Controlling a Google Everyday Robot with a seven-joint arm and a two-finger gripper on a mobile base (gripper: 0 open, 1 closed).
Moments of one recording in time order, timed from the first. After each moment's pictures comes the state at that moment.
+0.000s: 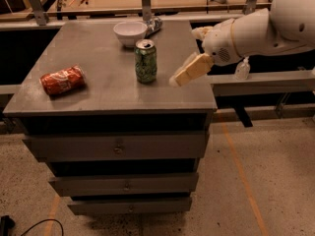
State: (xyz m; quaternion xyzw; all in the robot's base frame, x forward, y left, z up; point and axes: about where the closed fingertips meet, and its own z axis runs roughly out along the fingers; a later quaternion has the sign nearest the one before) arm 0.620 -0.069 0.945 -0.53 0.70 0.19 0.45
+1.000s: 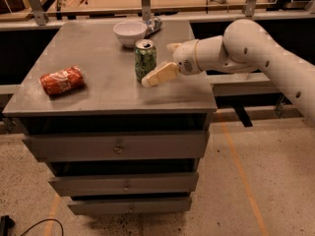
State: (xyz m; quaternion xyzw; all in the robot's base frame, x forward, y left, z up) arm 0.691 -0.003 0.881 -0.47 0.69 0.28 0.47
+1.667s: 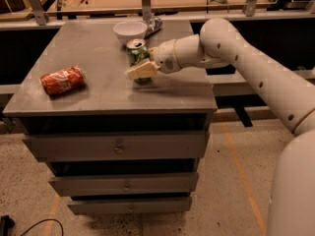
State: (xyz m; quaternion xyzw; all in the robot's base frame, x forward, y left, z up) arm 0.702 0.057 0.867 -0.51 0.66 0.34 0.44
